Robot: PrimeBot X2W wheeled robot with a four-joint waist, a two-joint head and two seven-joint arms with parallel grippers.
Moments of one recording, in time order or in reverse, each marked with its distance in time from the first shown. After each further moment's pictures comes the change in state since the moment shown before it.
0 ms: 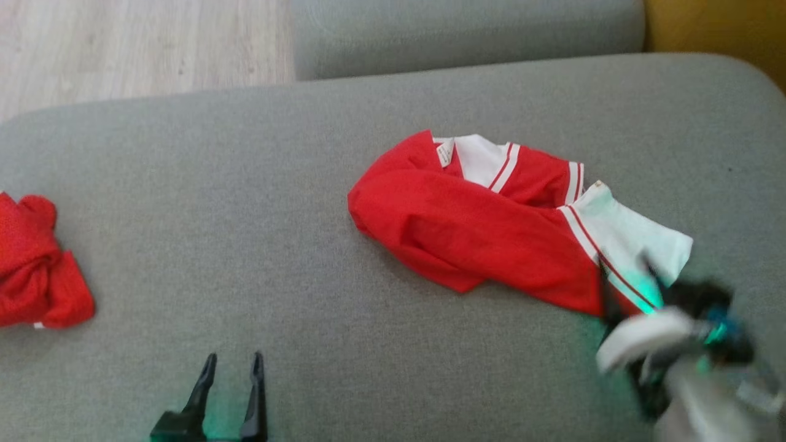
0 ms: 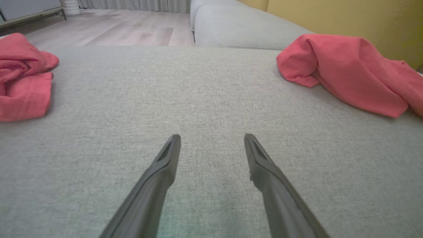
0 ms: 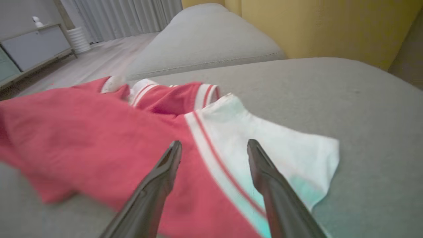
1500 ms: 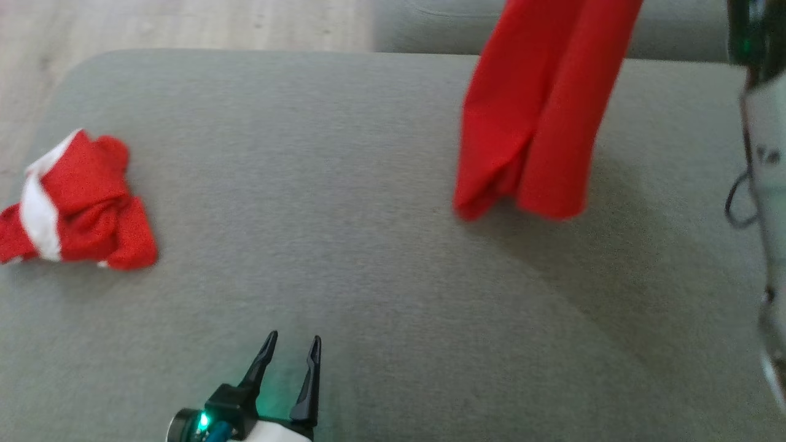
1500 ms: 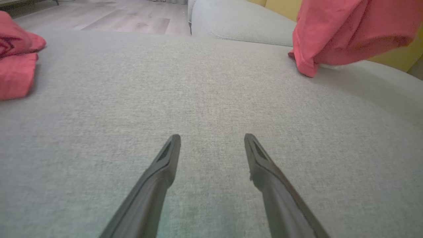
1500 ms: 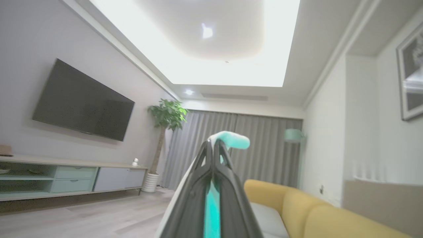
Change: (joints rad) left arm -0.104 -0.003 -0.178 0.065 -0.038 -0.007 0.000; right arm -0.796 -0.164 0.170 -0.191 0.019 0.000 -0.011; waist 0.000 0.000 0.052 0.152
